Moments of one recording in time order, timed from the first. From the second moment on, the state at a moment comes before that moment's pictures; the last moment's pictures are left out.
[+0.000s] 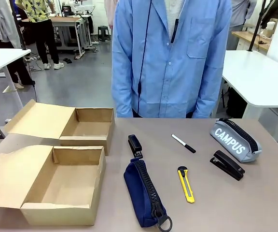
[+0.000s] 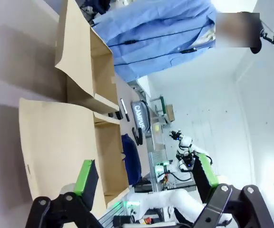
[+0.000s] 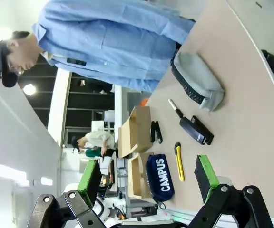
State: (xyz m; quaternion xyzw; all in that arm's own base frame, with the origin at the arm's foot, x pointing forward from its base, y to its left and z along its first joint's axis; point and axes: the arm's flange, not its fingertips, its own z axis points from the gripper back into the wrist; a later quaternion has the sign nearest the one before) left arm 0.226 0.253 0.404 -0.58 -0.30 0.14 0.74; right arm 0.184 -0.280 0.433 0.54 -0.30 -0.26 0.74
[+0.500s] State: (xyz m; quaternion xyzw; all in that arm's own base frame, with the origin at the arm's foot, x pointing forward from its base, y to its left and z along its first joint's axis) left arm 0.224 0.231 0.439 -0.55 -0.29 0.06 0.78; right arm 0.180 -0.262 0.456 0.53 -0.28 -0.22 0.77
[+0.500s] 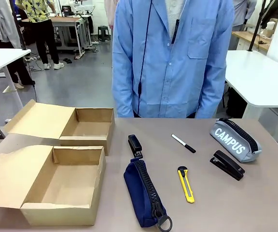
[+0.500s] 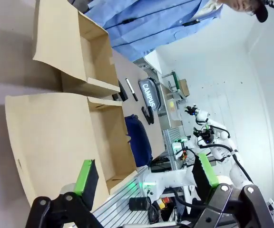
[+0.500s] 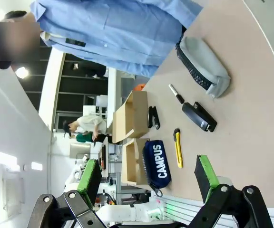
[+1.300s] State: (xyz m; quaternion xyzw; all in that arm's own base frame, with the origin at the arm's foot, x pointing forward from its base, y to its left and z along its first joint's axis) left arm 0.222 0.234 0.436 -0.55 -0.29 0.07 0.78; right arm 0.242 -0.206 0.486 0.35 -0.27 -0.04 0.89
